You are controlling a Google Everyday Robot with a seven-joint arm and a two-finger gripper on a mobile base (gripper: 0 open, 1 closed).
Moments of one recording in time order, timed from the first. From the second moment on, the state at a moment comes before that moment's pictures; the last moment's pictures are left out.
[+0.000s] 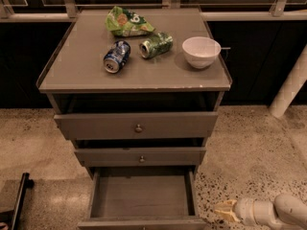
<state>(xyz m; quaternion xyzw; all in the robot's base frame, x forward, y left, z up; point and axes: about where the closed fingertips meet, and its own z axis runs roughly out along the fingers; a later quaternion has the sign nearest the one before) 0.418 -0.292 0.325 -0.37 0.81 0.31 0.32</state>
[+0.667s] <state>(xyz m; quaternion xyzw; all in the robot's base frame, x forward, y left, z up) 0.415 -0.292 0.300 -0.35 0.82 0.34 0.31</state>
